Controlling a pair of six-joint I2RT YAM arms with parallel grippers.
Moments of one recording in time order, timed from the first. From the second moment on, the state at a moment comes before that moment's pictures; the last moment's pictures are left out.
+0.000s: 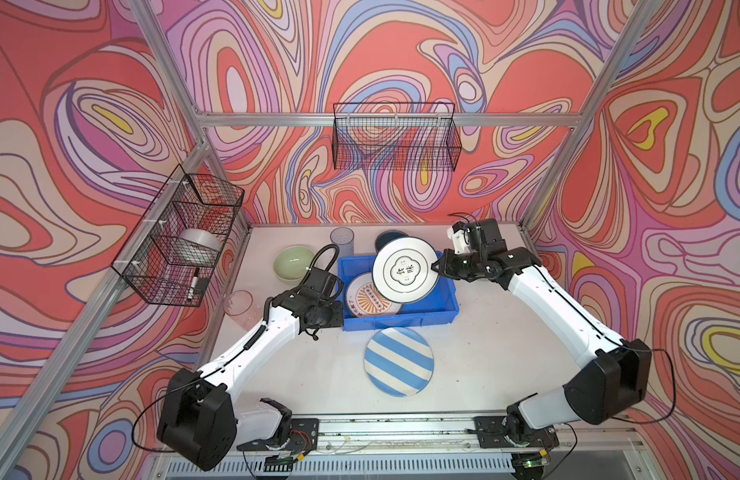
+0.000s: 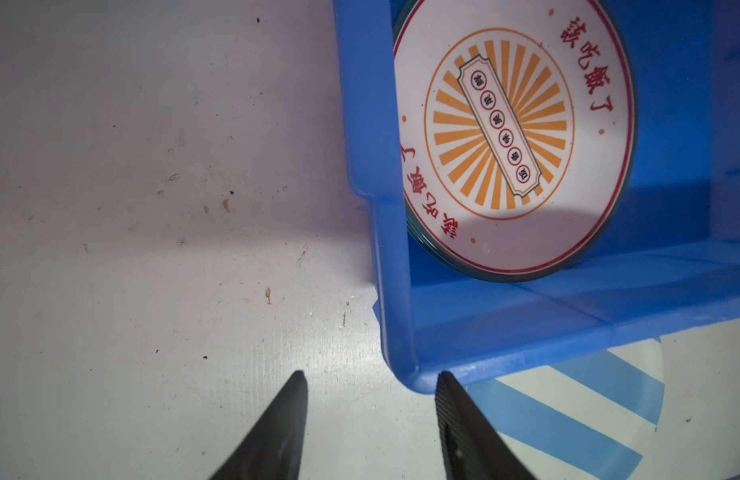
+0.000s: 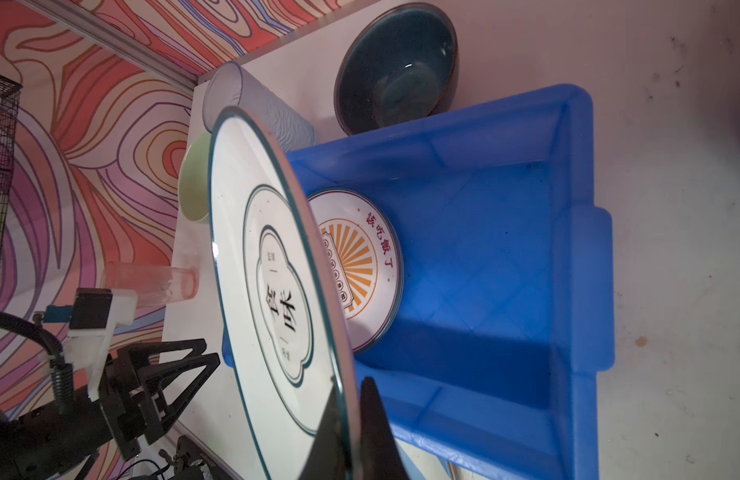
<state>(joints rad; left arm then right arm) -0.43 1.29 0.94 -0.75 0.01 -0.48 0.34 1.51 1.41 -0.72 -0.31 0.50</state>
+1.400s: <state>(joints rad) -0.42 1.43 0.99 -0.70 0.09 -0.48 0.37 1.84 1.35 -0.53 -0.34 0.51</state>
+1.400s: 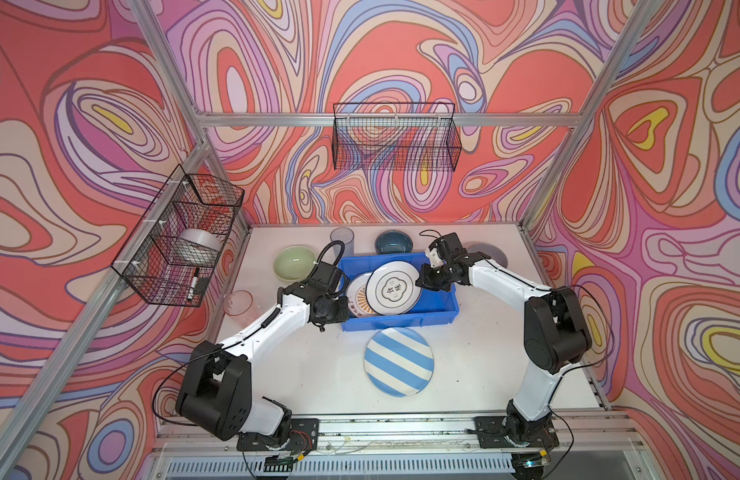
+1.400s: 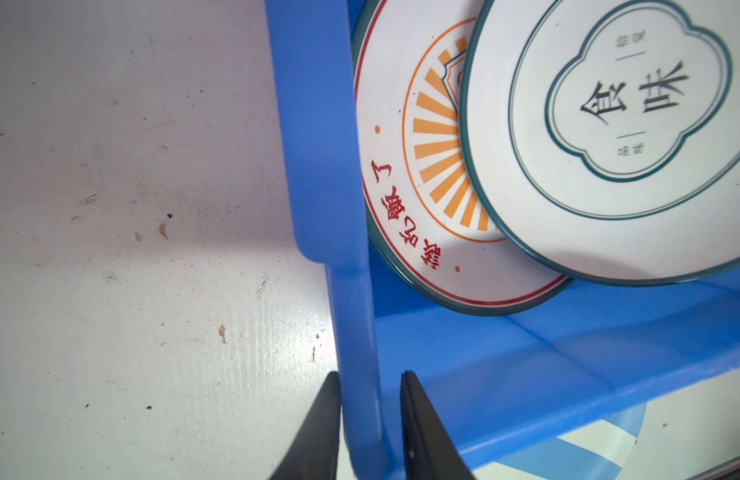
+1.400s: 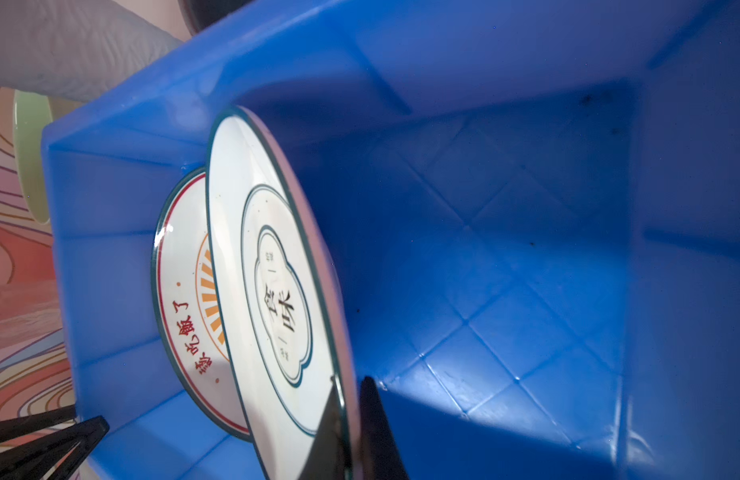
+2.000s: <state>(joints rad) -0.41 1.43 0.99 -0.70 0.09 -0.48 0.44 1.92 1.40 -0.48 -0.38 0.52</state>
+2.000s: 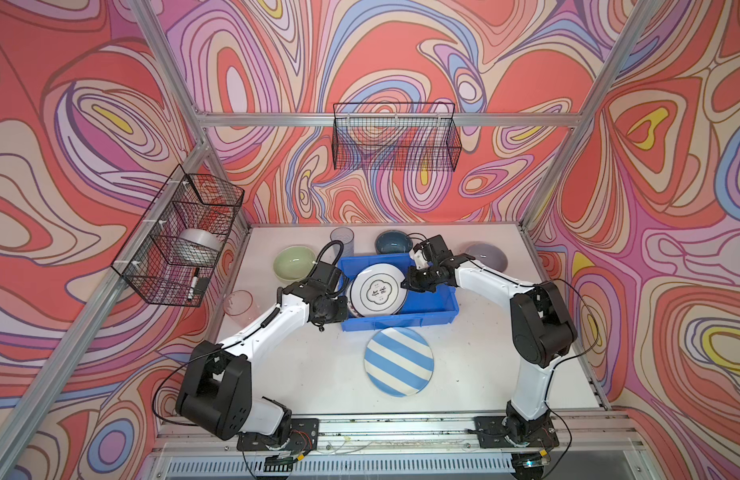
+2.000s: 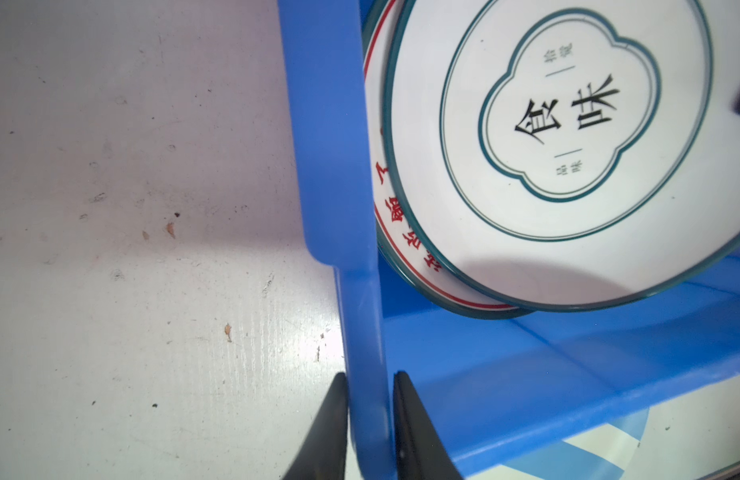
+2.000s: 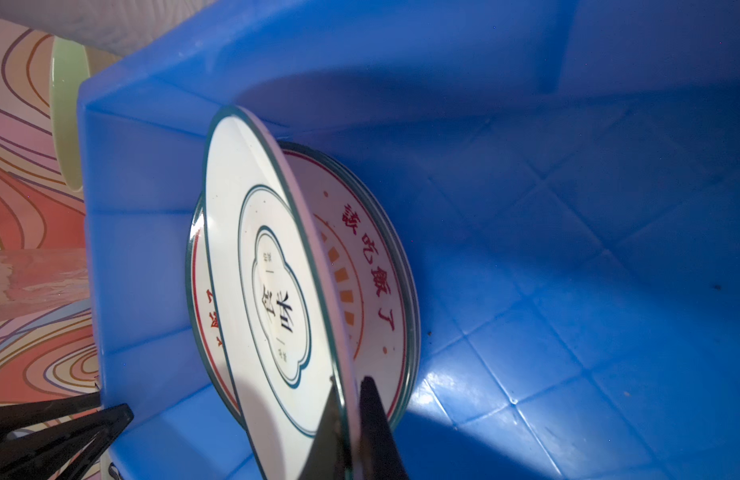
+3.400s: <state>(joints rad) -0.41 1.43 0.99 -0.71 0.09 -0.48 0.54 1.99 1.44 -0.57 -0.22 0.49</state>
